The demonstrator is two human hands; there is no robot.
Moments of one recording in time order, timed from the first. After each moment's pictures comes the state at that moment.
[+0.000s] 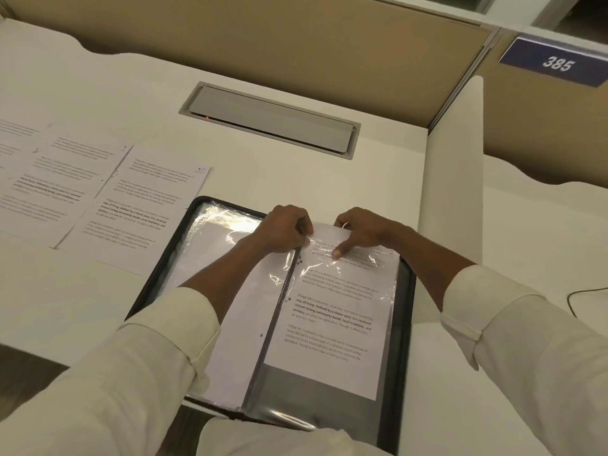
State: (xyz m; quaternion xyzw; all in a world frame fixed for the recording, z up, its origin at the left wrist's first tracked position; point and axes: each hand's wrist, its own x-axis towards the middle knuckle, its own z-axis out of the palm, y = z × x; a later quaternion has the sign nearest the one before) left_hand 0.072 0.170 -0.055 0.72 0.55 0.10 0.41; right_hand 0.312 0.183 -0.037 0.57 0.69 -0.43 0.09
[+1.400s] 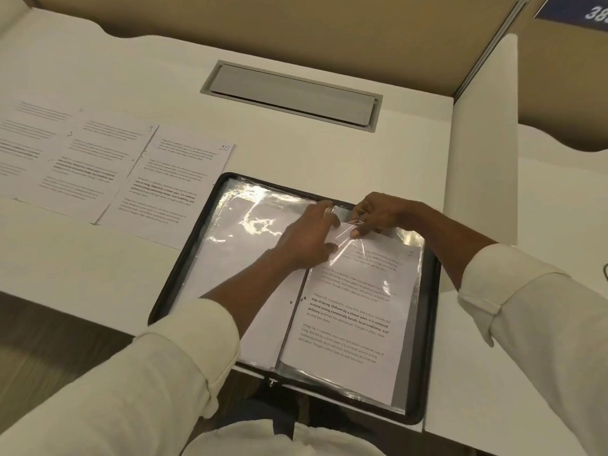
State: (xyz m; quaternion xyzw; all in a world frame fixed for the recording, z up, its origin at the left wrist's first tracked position) left_hand 0.070 0.085 -0.050 0.80 0.53 0.04 0.30; right_hand 0.298 0.156 -0.042 0.55 0.64 -0.52 0.07
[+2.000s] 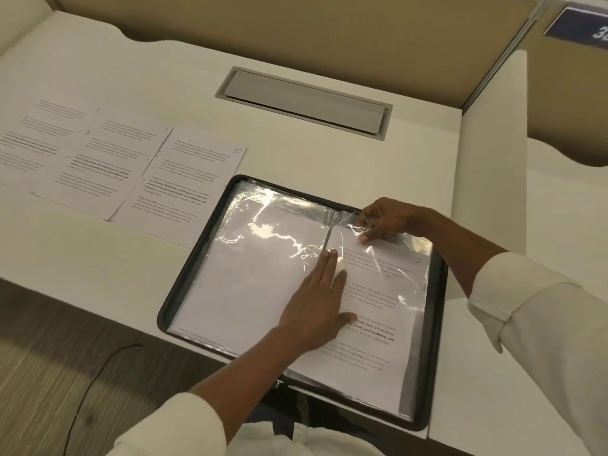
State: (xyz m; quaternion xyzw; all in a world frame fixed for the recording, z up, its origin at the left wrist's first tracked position) left_hand 0.070 -0.040 -0.060 0.81 0.52 0.00 0.26; right_hand 0.293 0.153 -0.031 0.56 0.64 -0.53 0.07
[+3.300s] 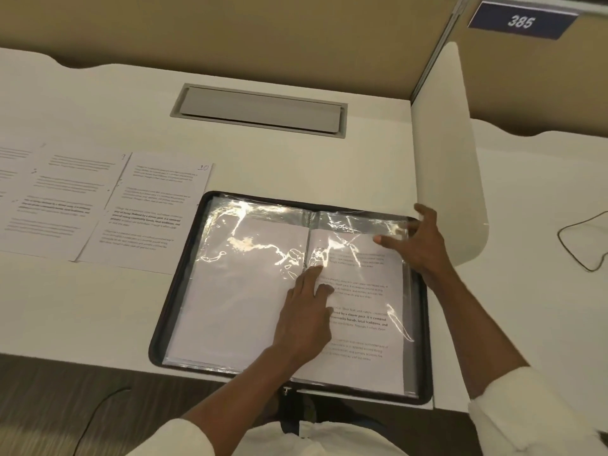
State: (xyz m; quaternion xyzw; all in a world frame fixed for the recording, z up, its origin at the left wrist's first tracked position) left_hand 0.056 -0.061 -0.071 0.79 0.52 0.13 0.28; right_hand 0.317 0.012 -0.012 0.79 0.39 -0.37 -0.31
